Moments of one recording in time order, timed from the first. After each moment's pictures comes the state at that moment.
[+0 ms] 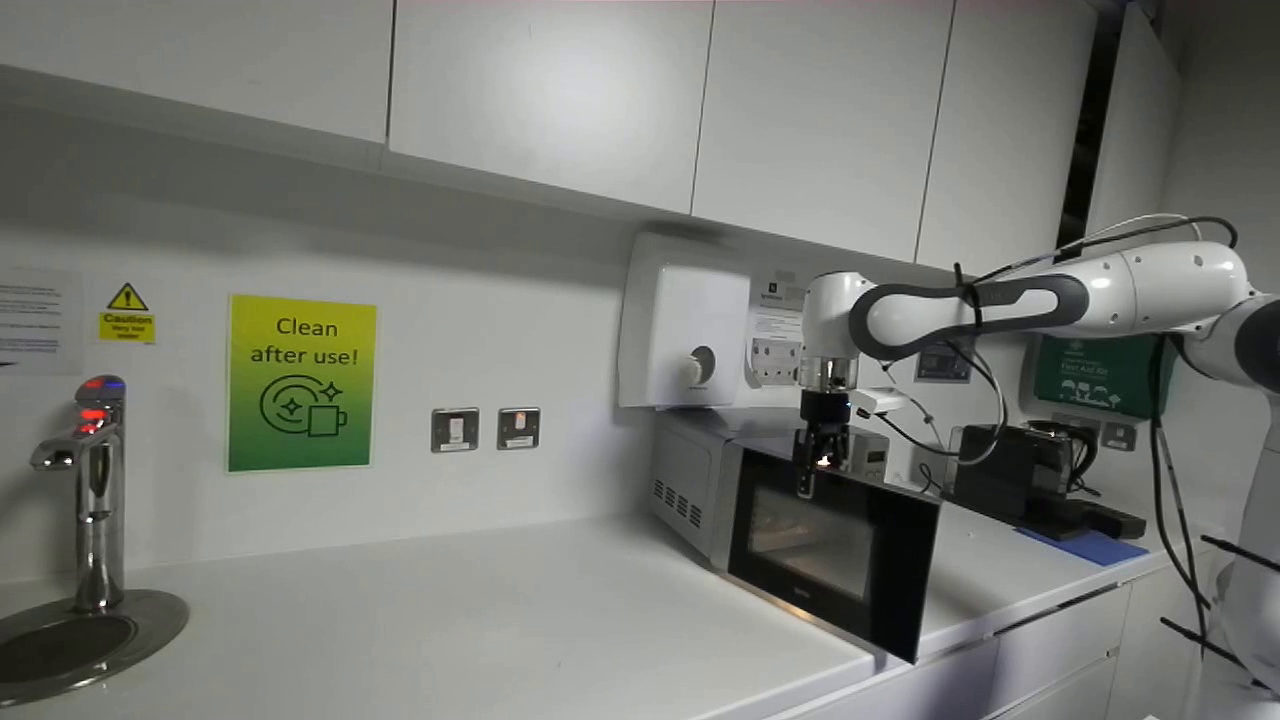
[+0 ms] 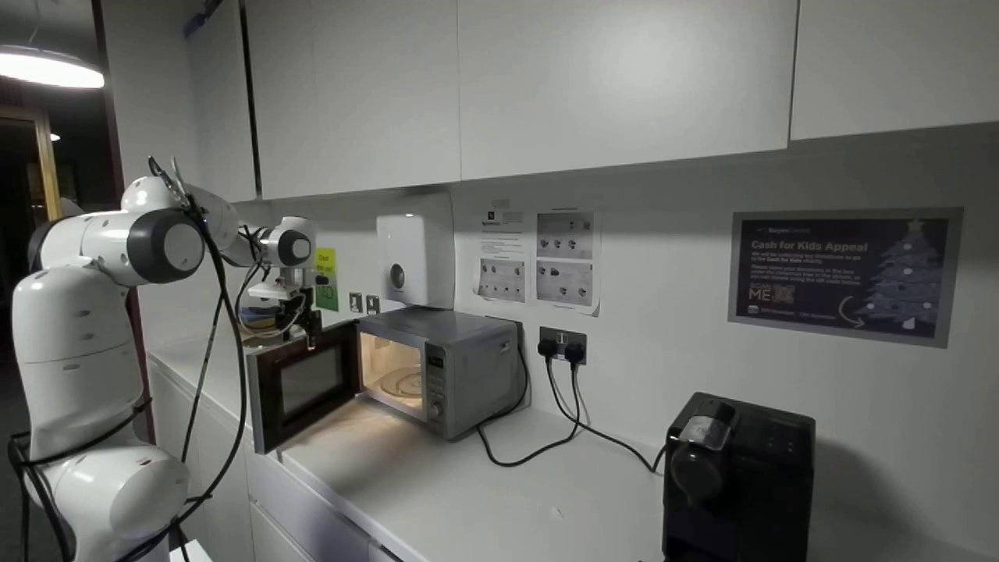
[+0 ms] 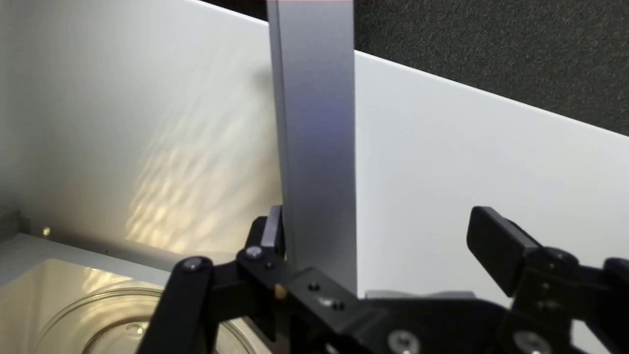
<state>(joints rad) 0.28 -0.05 0.32 -1.88 0.05 1.78 0.31</state>
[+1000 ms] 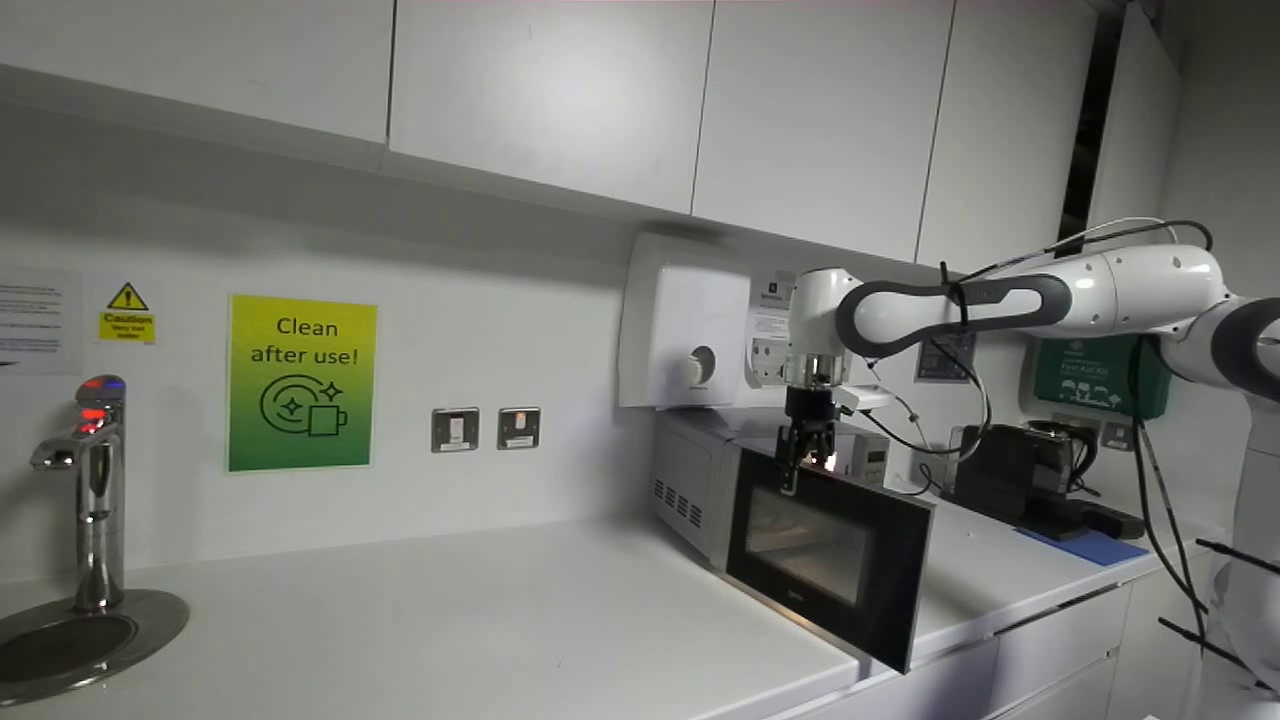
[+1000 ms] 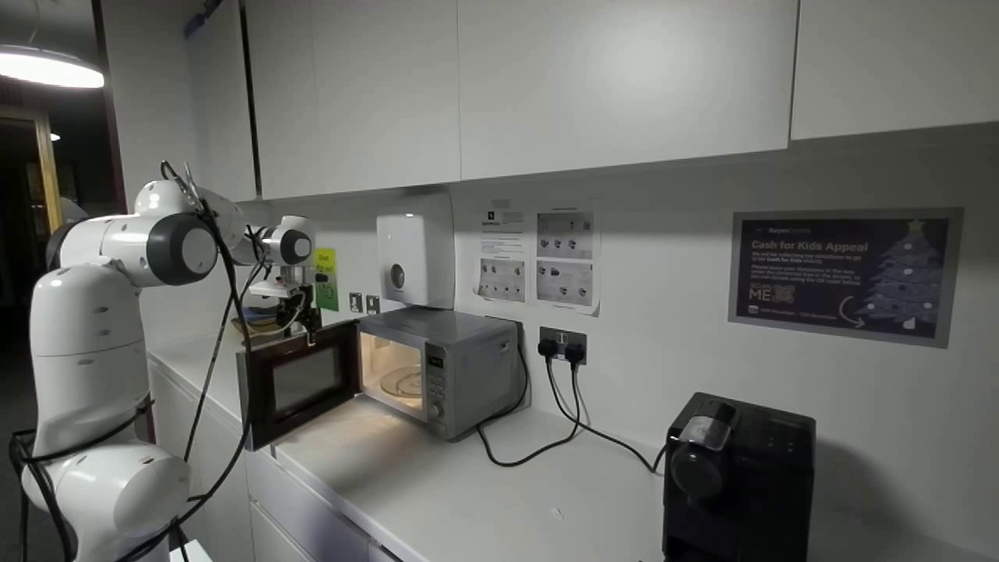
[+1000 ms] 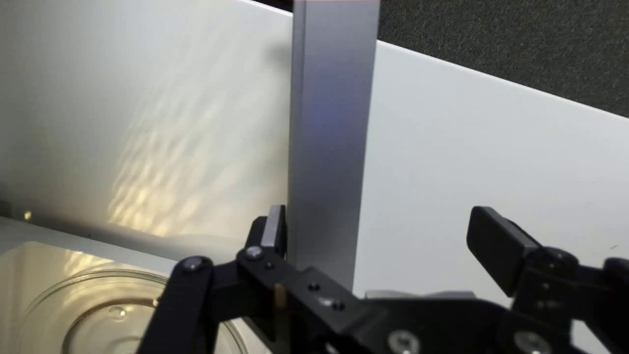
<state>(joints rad) 0.31 0.02 0.32 -1.80 0.03 1.78 0.35</state>
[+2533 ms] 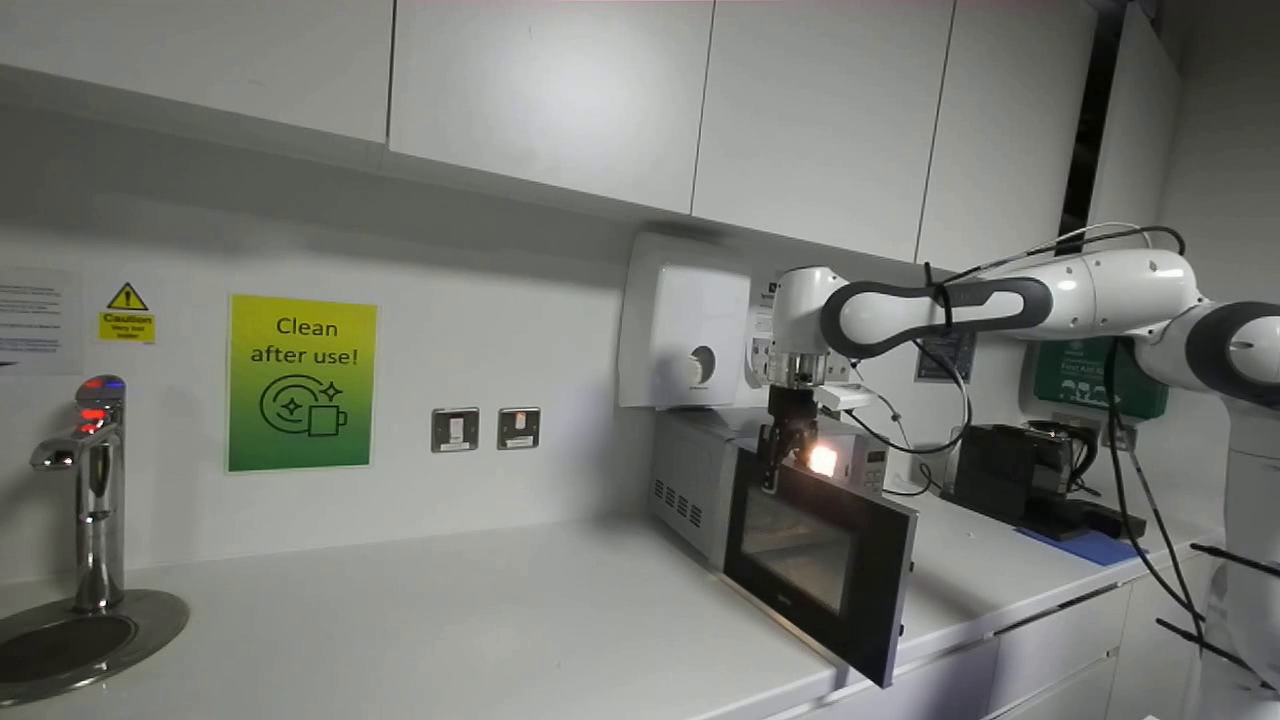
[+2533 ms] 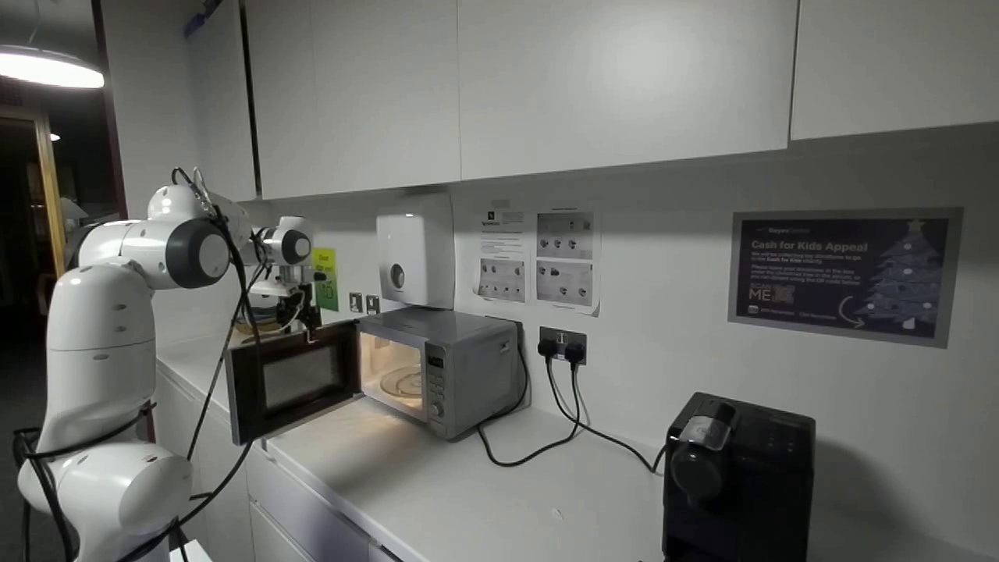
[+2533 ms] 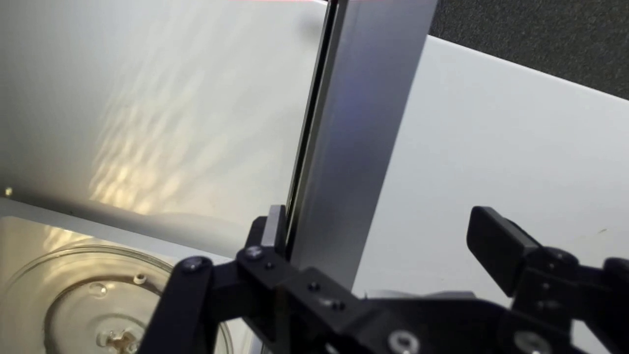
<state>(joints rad) 0.35 0.09 0.32 -1.71 -0.01 1.78 0.39</state>
